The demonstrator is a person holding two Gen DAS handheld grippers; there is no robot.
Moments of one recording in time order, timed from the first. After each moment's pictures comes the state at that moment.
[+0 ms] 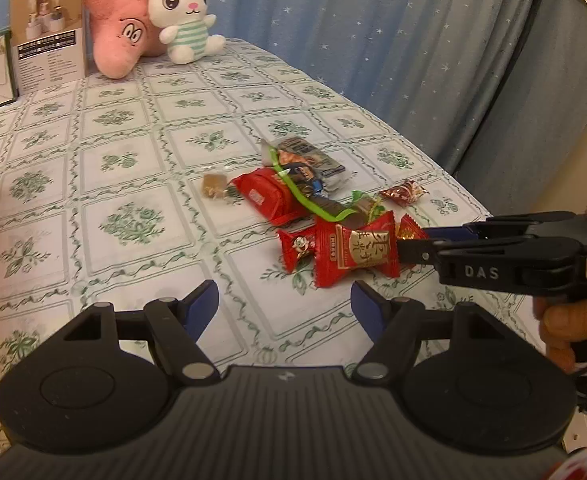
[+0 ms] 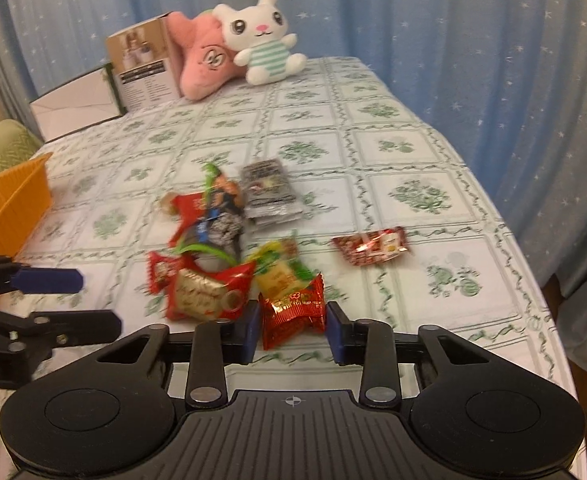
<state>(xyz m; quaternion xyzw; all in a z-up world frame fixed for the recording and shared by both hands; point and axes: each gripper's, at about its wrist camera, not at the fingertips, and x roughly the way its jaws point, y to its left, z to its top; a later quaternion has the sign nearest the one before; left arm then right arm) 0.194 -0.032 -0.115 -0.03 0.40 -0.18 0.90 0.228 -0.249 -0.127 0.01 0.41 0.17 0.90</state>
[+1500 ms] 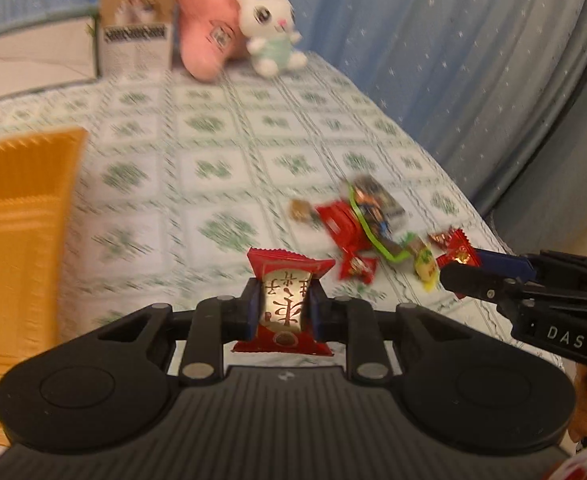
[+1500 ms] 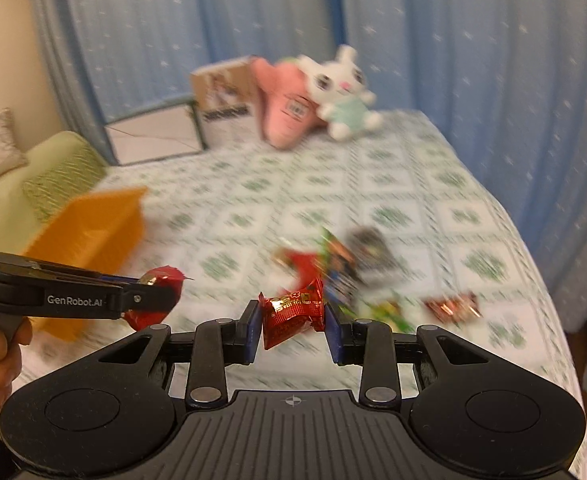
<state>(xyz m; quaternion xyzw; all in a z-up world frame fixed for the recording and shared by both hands) 0.188 0.029 -0.058 -0.08 0.42 -0.08 0.90 0.193 -0.198 -0.052 0.02 0.35 0.26 0.90</state>
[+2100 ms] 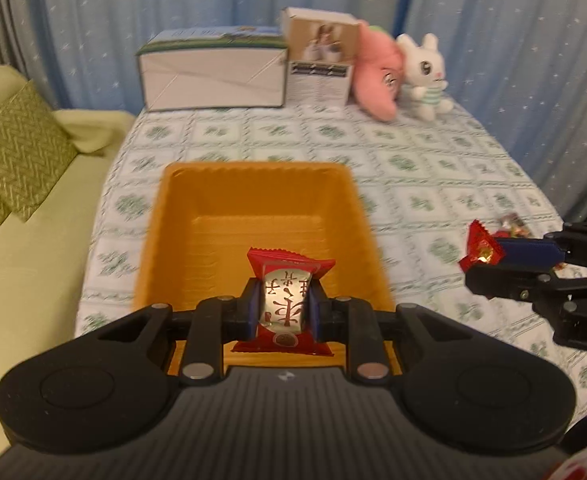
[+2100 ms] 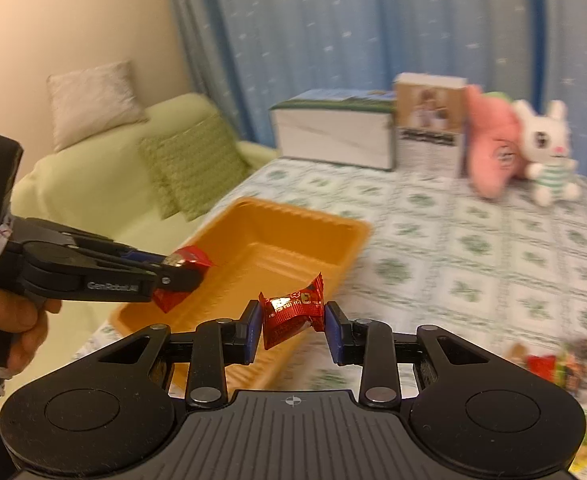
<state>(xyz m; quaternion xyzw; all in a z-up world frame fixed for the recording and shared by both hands) 0.132 0.224 -0.009 -0.06 0.42 0.04 0.90 0.187 0.003 -0.015 -0.04 0.35 0.42 0.83</state>
